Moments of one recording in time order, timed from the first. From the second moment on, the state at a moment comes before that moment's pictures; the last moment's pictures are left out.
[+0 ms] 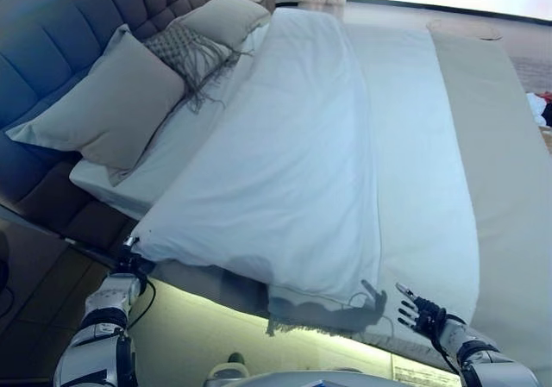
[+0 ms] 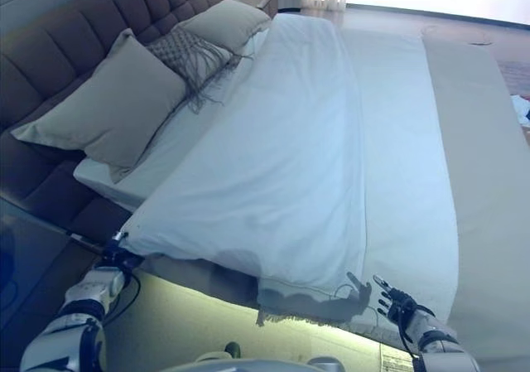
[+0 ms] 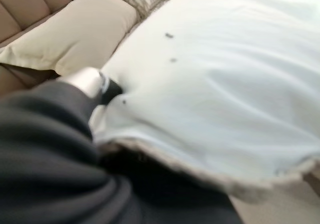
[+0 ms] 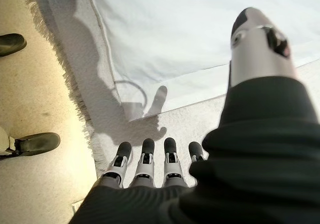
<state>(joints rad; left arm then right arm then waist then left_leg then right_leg) -0.31 0.46 0.34 1.09 -1.45 0.23 -0.07 -0.20 -0.48 -0.03 1.21 0.67 0.22 0.24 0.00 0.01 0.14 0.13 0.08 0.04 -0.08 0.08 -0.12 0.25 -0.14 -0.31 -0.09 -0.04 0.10</state>
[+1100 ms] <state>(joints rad) -0.14 0.50 0.38 1.09 -1.11 0.05 -0.16 -0.17 -0.44 -0.03 1.20 0.68 0.22 0.28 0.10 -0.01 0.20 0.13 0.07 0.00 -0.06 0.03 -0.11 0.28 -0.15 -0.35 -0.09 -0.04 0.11</state>
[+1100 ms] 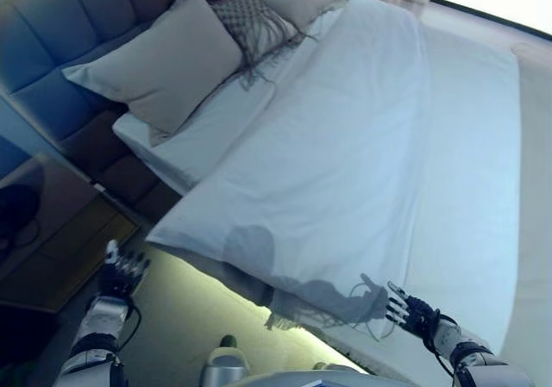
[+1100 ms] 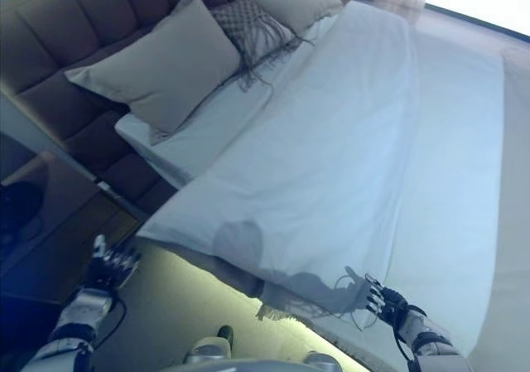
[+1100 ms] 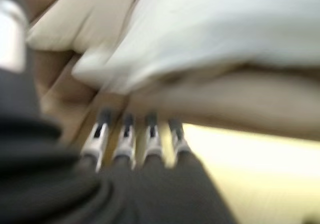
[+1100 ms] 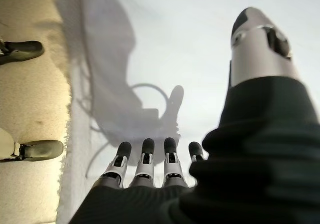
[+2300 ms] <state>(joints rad) -0.02 0.37 -0.05 1.11 -0.68 -0.02 -0.19 -0.09 -0.36 -0.06 1.19 0.72 0.18 0.26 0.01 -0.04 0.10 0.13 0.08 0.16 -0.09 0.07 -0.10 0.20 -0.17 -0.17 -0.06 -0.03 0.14</state>
